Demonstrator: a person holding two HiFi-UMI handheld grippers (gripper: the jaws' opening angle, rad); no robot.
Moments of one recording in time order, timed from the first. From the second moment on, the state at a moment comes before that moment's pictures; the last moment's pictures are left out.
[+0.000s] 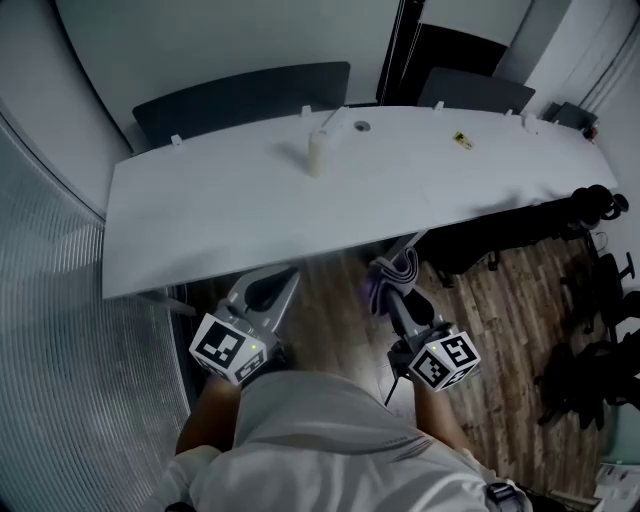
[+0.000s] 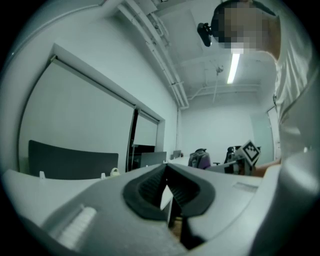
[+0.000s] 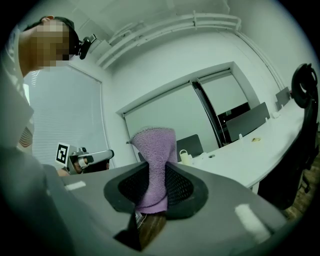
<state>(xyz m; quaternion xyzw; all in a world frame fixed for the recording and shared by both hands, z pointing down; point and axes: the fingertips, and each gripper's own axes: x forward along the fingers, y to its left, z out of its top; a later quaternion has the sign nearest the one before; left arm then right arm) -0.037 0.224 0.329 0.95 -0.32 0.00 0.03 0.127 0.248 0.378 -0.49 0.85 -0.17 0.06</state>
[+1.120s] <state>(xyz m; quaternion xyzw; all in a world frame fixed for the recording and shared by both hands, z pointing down) -0.161 0.021 0.366 0.95 -0.30 0.01 0.07 0.003 0.047 0.394 -0.52 0.83 -0.18 -0.01</state>
